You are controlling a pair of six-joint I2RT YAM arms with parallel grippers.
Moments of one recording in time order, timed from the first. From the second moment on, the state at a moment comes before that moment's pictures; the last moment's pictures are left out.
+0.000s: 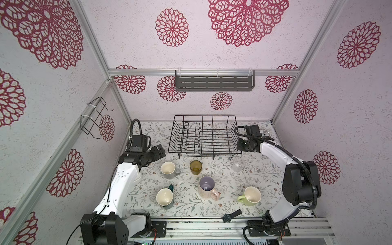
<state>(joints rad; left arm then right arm) -0.04 1.21 1.03 -0.71 0.16 -0.47 0.22 1.67 1.25 -0.54 -0.05 0.30</state>
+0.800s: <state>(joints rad) -0.25 1.09 1.03 -0.79 0.27 -0.40 0.49 1.39 1.21 -0.62 -0.09 0.26</state>
